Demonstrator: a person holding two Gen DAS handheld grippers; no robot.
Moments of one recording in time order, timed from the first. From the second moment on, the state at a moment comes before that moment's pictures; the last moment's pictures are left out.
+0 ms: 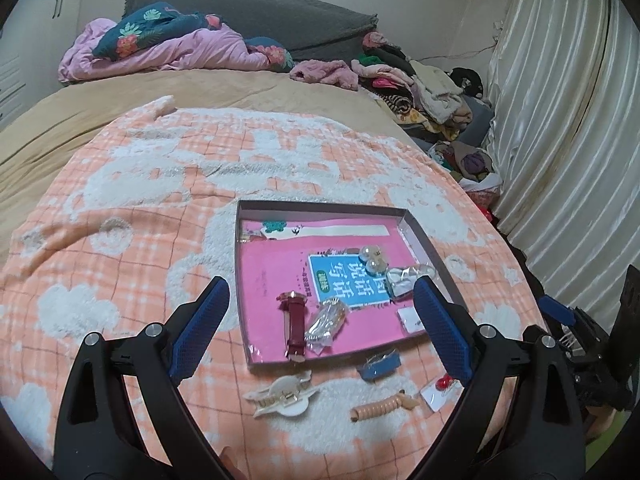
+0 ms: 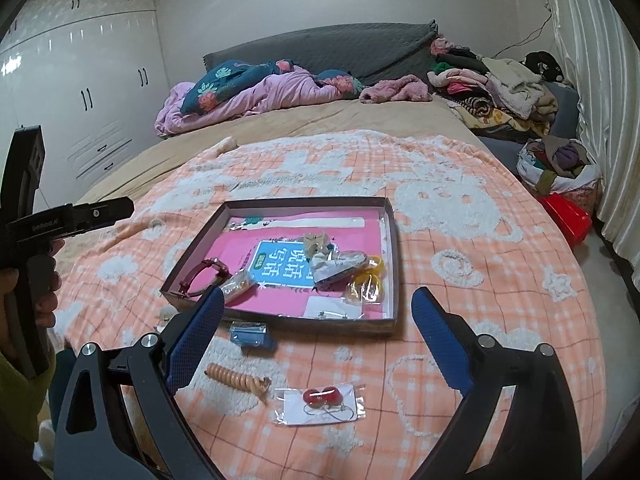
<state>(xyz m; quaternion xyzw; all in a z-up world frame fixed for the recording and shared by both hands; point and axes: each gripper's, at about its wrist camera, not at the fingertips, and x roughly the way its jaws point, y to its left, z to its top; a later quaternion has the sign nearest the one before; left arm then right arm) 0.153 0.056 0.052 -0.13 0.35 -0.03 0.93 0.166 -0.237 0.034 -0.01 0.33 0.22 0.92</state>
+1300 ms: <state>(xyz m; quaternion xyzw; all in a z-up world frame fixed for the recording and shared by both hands) 0.106 0.029 -0.021 -0.09 0.43 -0.05 0.90 0.136 -0.242 -0.043 -0.06 0.41 0.21 0.89</state>
